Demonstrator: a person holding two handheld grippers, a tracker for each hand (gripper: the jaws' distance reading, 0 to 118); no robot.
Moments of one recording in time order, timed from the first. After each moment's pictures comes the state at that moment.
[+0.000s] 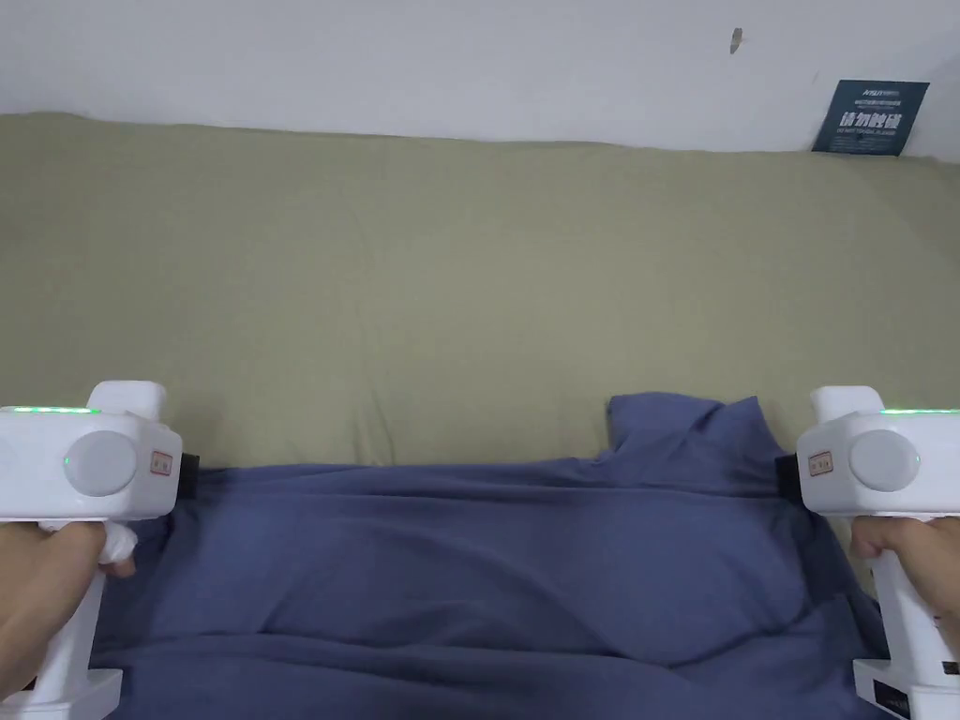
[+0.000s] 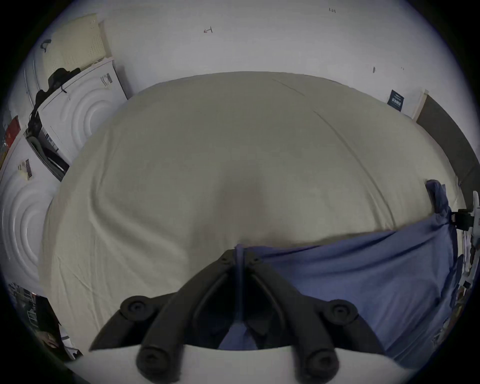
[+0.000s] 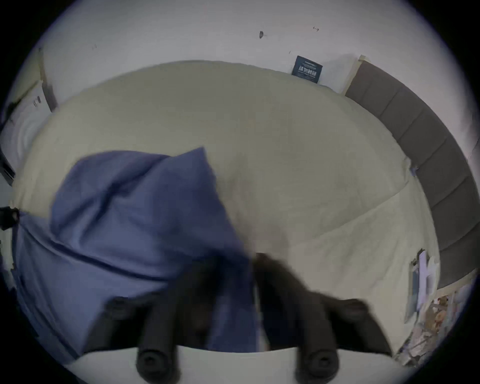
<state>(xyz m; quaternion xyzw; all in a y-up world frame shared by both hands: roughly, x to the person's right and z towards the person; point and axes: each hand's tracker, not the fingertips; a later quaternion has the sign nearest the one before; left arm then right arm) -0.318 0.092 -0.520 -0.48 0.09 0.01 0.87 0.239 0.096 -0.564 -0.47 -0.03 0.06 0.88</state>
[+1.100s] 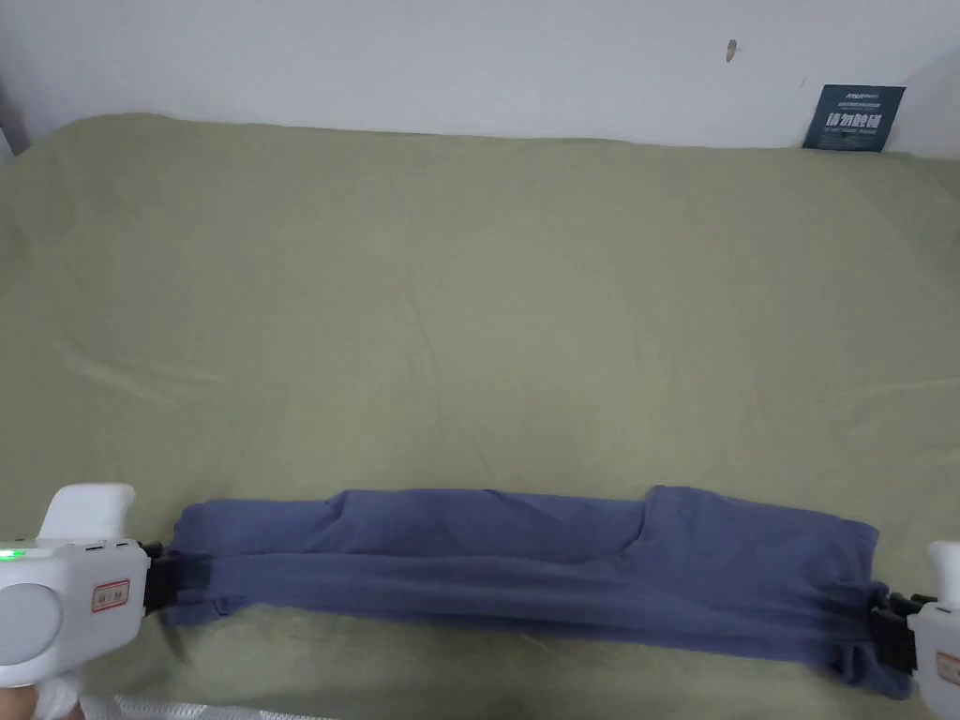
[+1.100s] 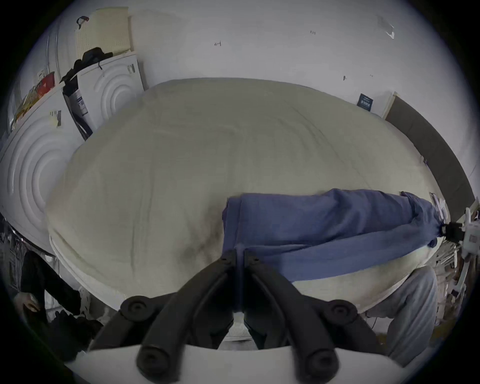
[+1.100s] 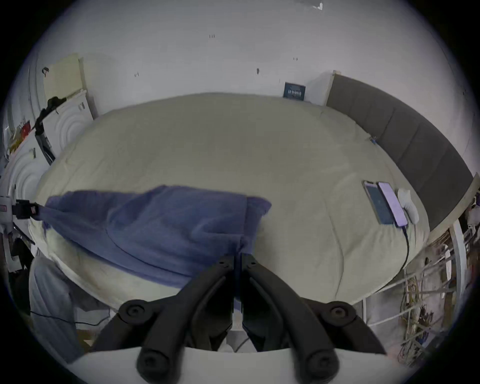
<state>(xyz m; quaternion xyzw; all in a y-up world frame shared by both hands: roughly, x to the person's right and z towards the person) -0.325 0.116 -0.252 -0.46 0.06 0.04 0.88 0.272 0.112 -0.260 -0.44 -0.01 0.03 0.90</state>
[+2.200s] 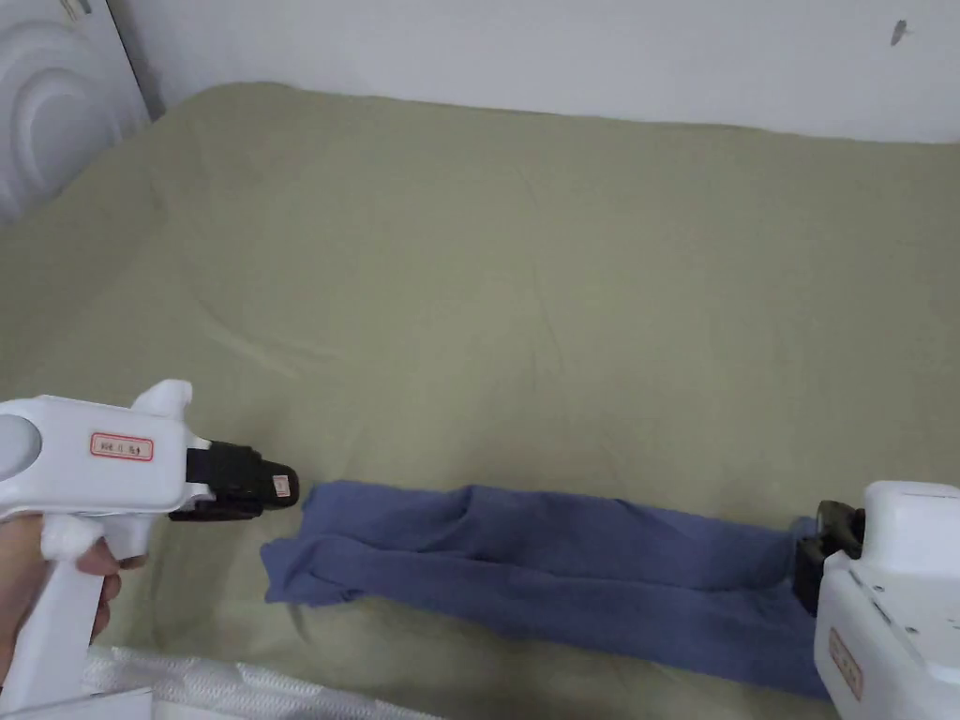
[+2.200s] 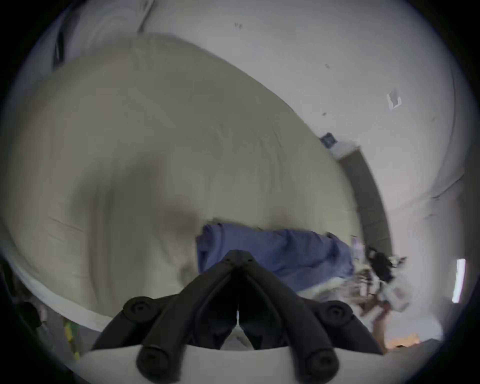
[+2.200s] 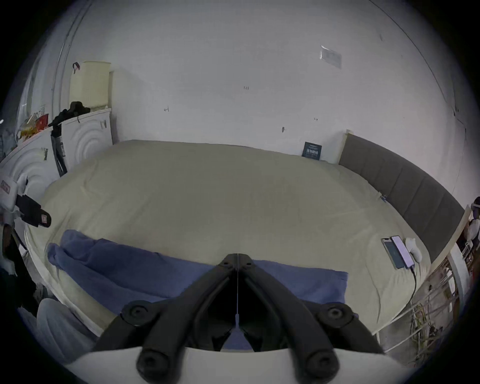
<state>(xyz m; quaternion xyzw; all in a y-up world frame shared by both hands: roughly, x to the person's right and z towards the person) -0.439 0.131 -0.297 -0.48 -0.14 0.32 0.80 0.071 0.166 -0.261 -0.26 0.02 0.07 0.96</state>
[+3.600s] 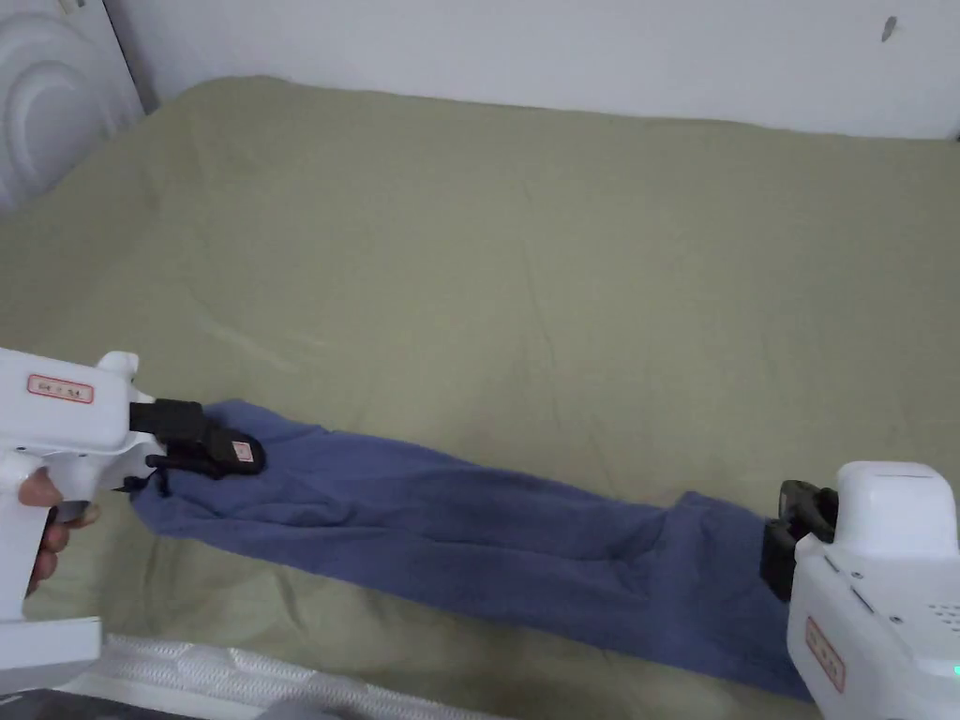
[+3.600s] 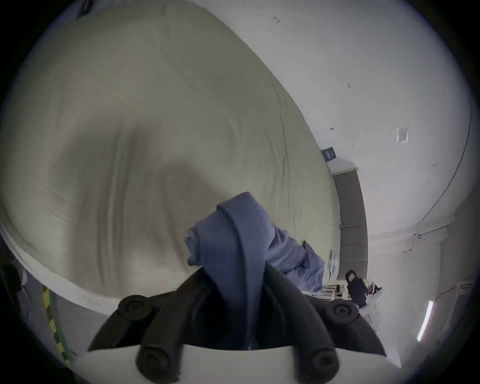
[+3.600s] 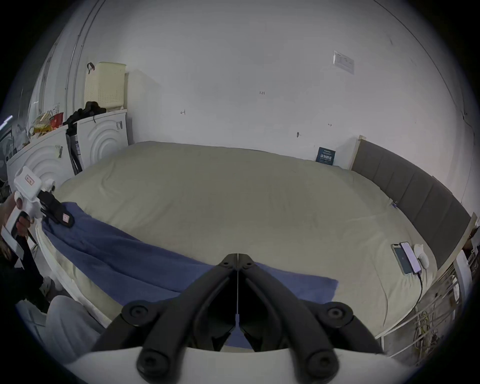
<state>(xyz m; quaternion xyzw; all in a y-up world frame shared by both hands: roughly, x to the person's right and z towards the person) -0.468 0.156 -0.299 -0.50 -0.08 0.40 0.76 0.070 0.183 -0.249 -0.25 0.06 0.06 0.96</state>
